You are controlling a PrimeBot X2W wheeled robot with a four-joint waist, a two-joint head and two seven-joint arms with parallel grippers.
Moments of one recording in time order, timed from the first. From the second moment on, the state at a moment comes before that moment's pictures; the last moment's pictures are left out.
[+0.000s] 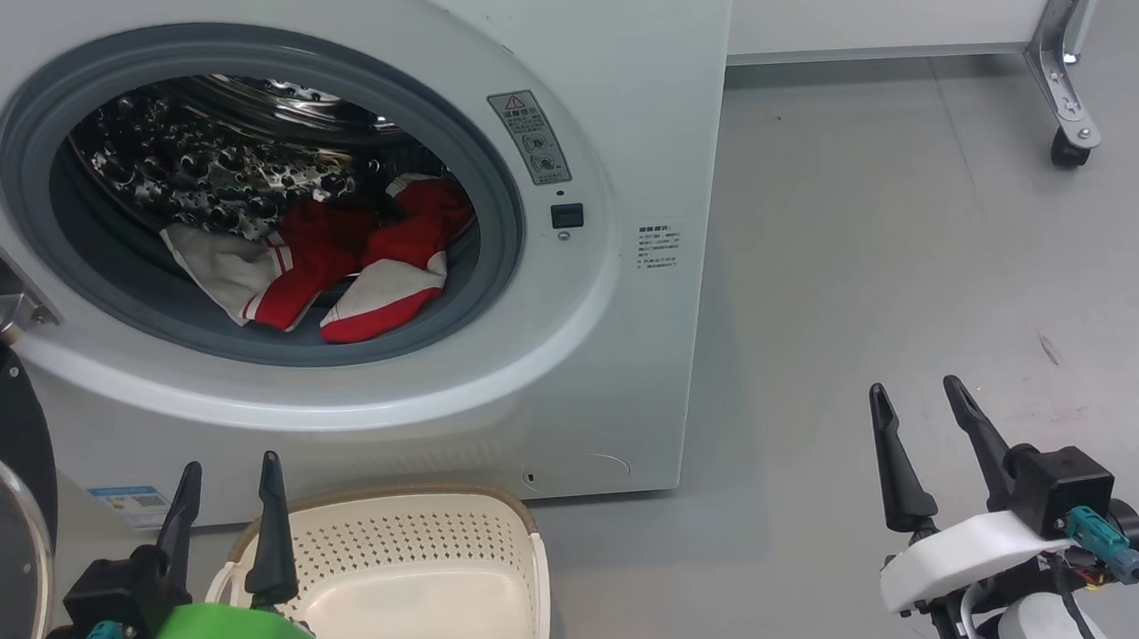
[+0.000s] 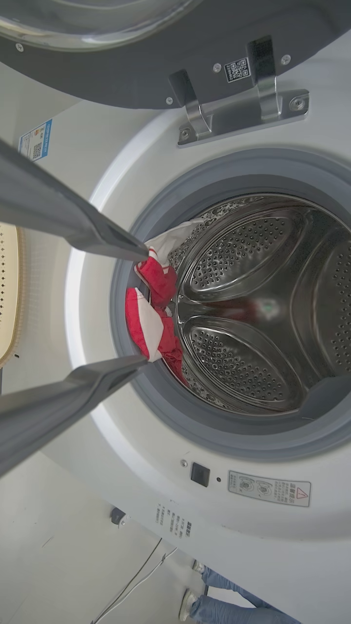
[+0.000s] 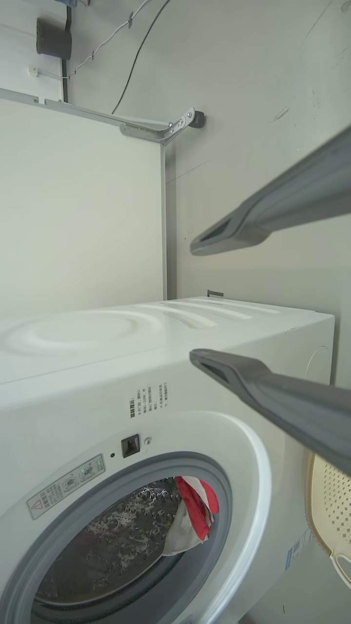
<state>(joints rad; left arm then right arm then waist) -0.07 0.08 -0.09 0.28 -0.39 -0.12 -0.25 -0.01 -0.04 0.17 0.20 0.30 0.03 -0.25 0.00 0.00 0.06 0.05</state>
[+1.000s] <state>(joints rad) -0.08 0.12 -0.05 0.25 -0.35 -0.10 -0.25 -0.03 -0.04 0.22 0.16 0.30 0.02 -0.25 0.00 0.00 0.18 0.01</state>
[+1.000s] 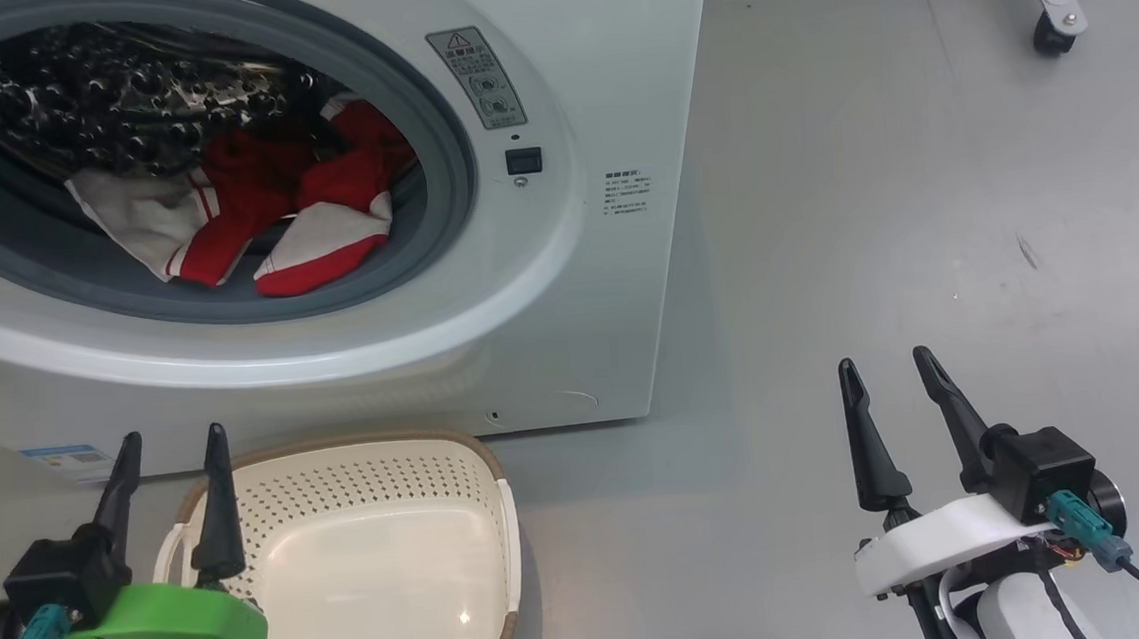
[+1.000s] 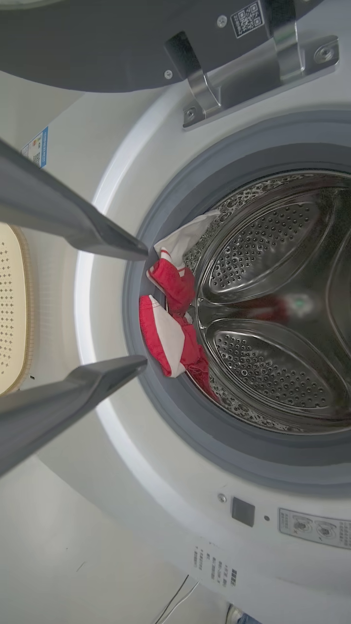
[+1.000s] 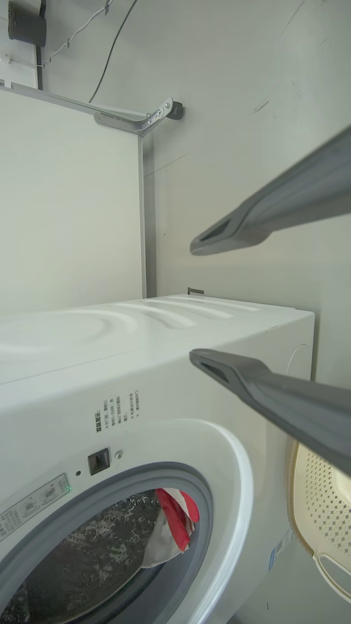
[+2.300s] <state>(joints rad) -0.62 0.40 -0.01 0.49 -0.19 -0.01 0.08 -0.19 -0.05 0.33 0.10 0.35 -0.03 -0.25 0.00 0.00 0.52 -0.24</state>
